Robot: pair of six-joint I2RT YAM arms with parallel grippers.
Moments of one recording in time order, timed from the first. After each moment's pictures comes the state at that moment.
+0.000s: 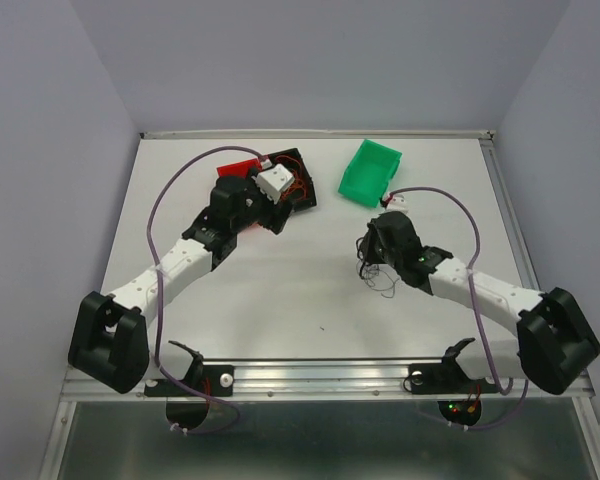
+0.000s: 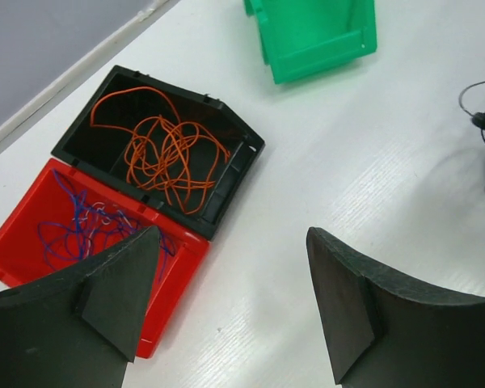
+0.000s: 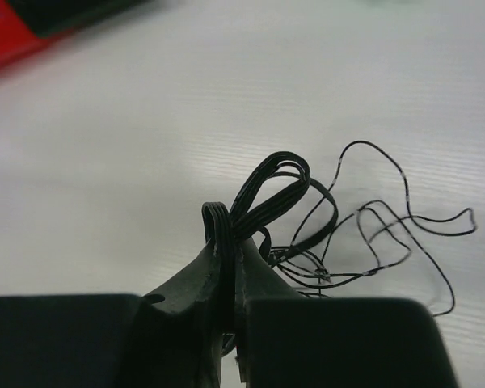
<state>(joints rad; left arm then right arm) -0.48 1.31 0.90 0.09 0.19 0.26 0.62 1.34 0.74 -0.11 0.30 0.55</state>
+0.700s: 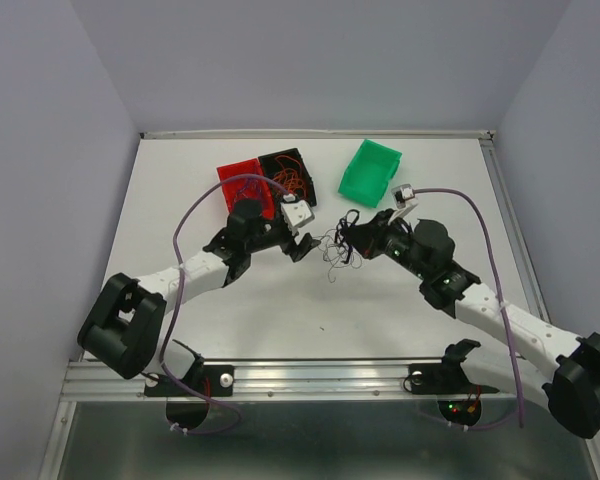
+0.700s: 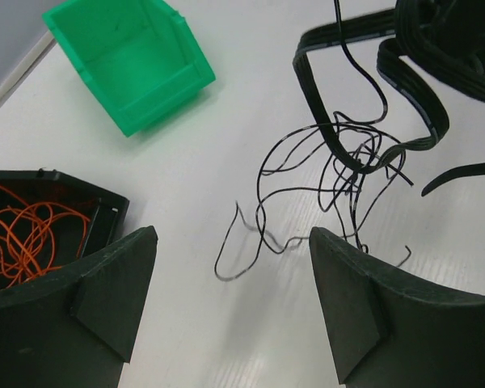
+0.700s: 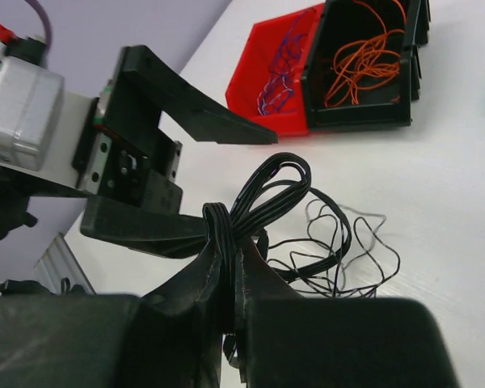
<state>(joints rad) -0.56 1.39 0.71 0.42 0.49 0.30 0.62 1.02 0.59 0.35 -0.16 0.55</state>
